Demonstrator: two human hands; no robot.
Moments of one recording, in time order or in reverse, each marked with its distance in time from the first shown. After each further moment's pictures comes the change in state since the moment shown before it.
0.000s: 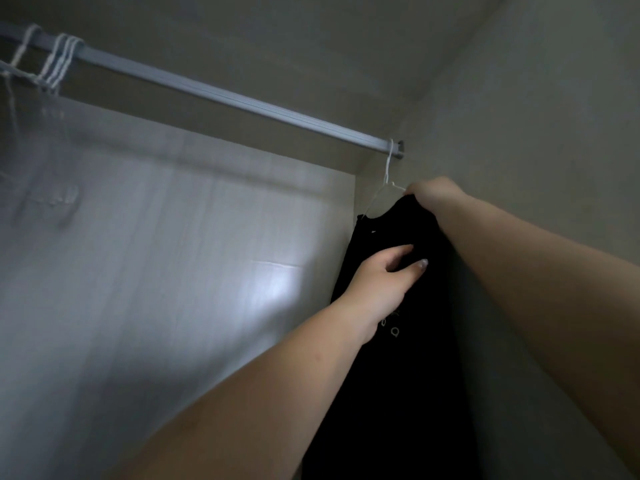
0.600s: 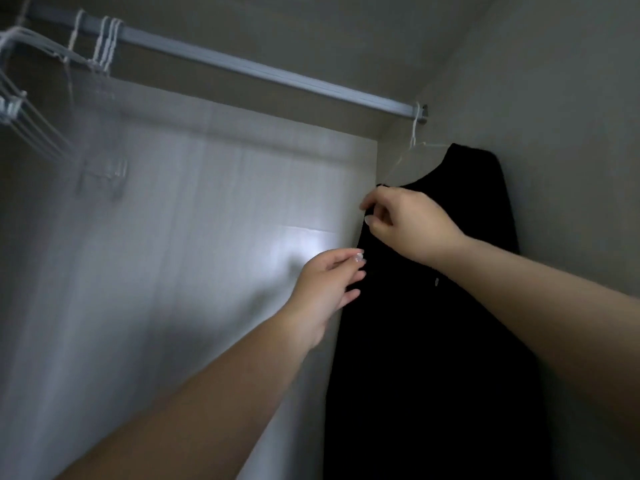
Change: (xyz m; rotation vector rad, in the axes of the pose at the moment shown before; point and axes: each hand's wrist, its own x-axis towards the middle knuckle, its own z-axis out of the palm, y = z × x) left_hand -0.096 0.000 -0.069 -0.196 0.256 -0.164; right_hand -0.124 0.018 0.037 -0.423 -0.088 -0.776
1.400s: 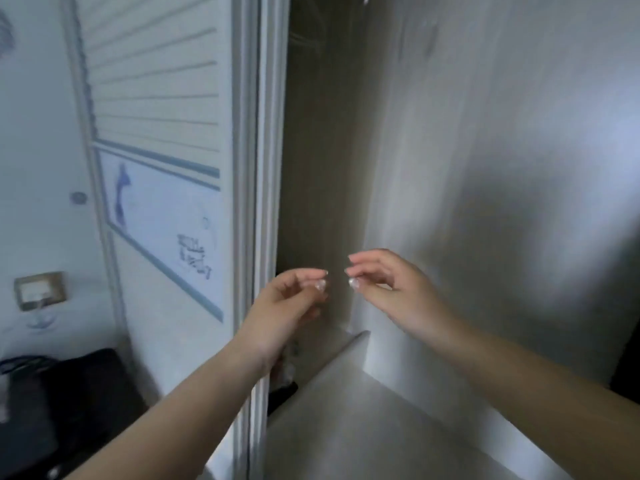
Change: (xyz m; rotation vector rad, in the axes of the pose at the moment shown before) left_hand -0.390 0.021 -0.181 0.444 0.880 -0.198; right_hand -0.236 -0.322 0.092 1.644 -0.720 0.037
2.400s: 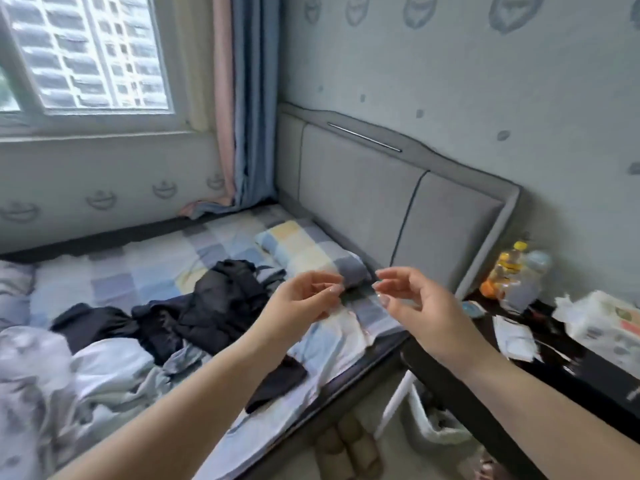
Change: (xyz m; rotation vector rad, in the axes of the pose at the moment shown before) left_hand -0.773 0.160 -0.286 0.371 1.636 0.059; right_hand -0.424 -0.378 0.532 0.645 -1.458 -0.602
